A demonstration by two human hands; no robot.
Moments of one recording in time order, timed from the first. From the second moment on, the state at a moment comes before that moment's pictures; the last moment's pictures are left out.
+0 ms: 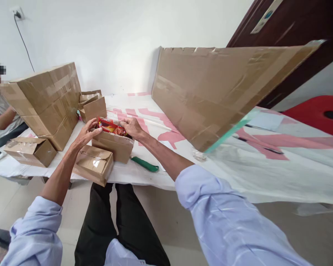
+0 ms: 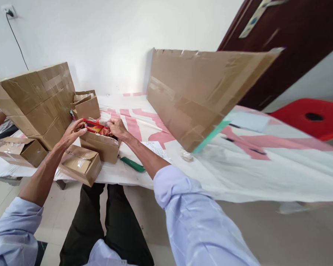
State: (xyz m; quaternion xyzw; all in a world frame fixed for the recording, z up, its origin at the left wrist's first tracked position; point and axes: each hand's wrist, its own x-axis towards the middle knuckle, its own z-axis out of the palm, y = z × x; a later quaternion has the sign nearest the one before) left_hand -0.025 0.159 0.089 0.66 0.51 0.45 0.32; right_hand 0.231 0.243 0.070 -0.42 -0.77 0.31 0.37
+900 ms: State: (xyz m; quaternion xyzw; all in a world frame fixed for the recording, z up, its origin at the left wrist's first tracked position) left_hand 0.014 0.139 0.154 0.43 0.47 0.66 0.39; right_hand 0.216 0.214 0.118 -0.19 -0.49 0.64 0.56
